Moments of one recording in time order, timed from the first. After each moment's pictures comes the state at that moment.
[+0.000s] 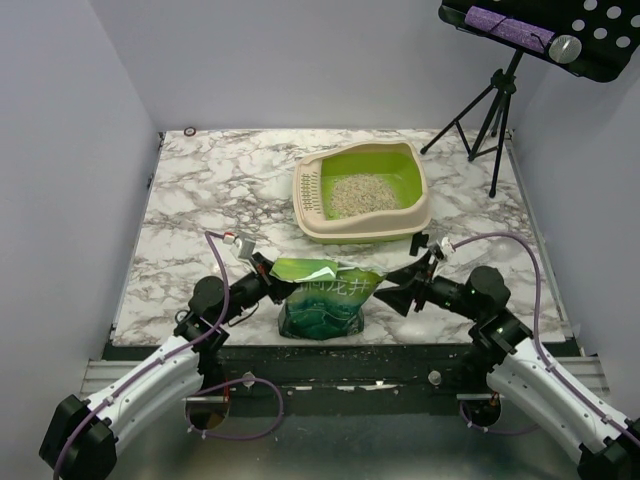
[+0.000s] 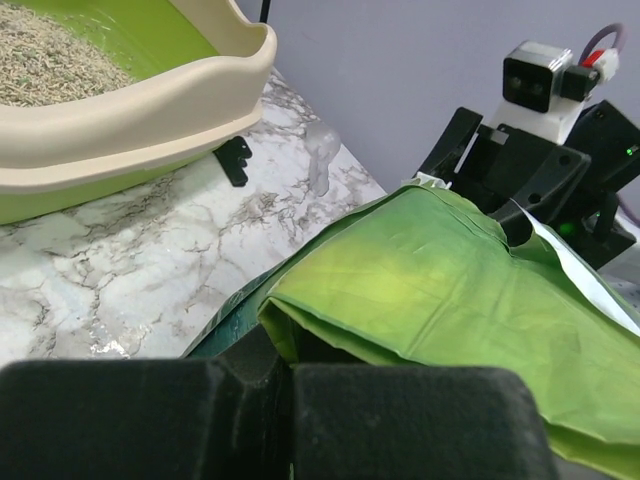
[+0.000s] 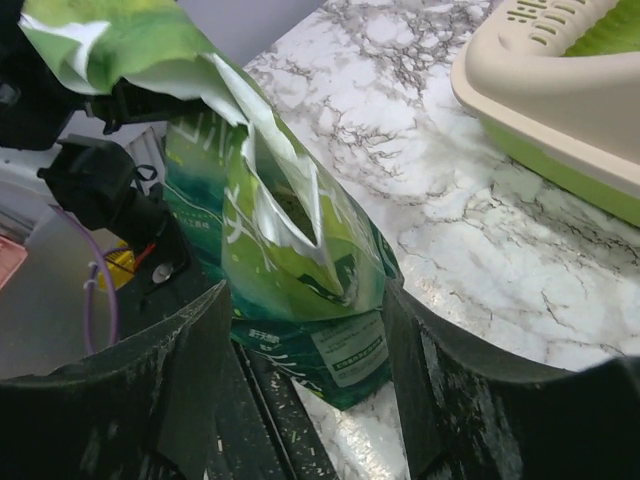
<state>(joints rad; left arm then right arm) -0.61 0.60 0.16 0.57 0.33 -0.73 0.56 0.51 0.32 0.10 -0.53 0.36</state>
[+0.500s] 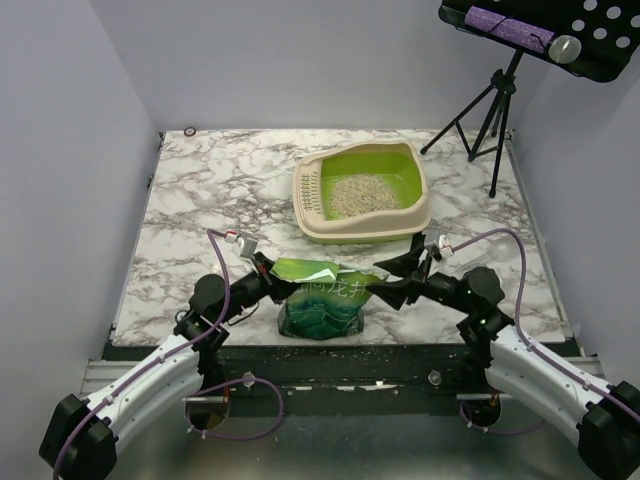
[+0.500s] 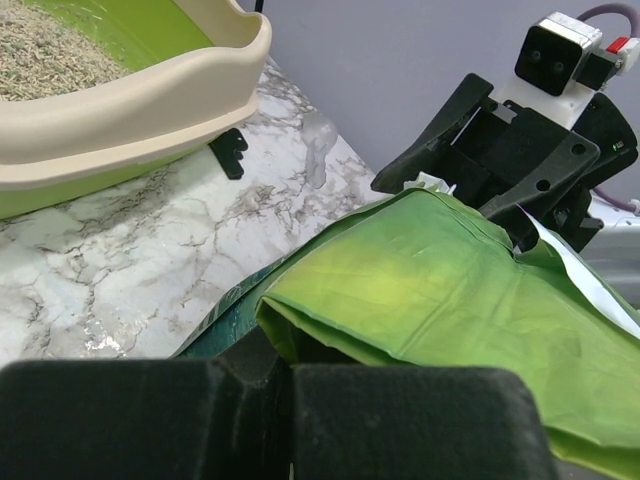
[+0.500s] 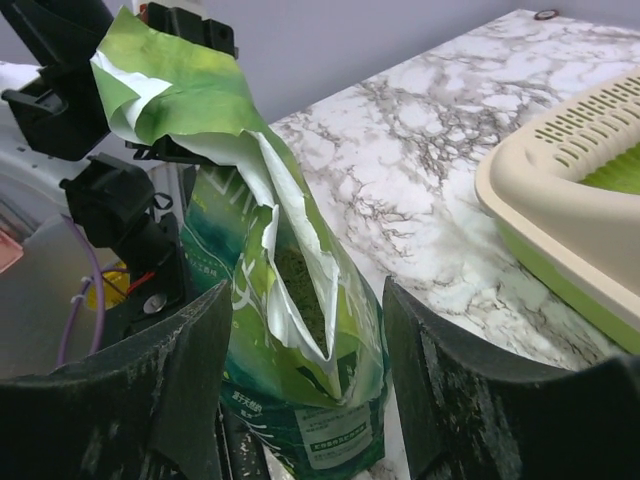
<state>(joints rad) -0.61 0.62 0.17 0.54 0.35 -0.72 0.56 0.69 0.20 0.63 -0.59 0.33</state>
